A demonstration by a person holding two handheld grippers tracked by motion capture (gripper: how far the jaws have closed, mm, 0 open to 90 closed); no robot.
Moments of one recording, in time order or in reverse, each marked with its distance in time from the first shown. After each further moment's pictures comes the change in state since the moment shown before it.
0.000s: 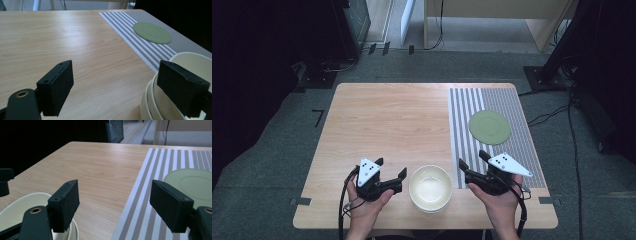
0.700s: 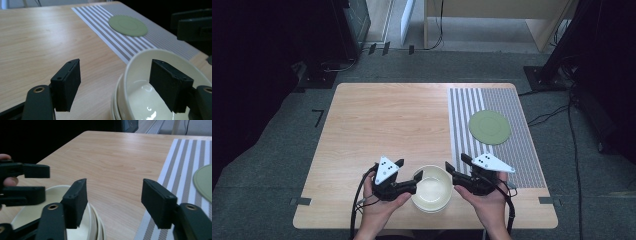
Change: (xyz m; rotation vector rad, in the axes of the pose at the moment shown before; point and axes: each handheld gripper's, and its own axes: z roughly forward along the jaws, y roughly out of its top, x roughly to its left) left arm -0.033 0.004 0.019 0.073 -0.141 0.080; right arm 0.026 -0.001 0.016 0.081 0.092 -0.015
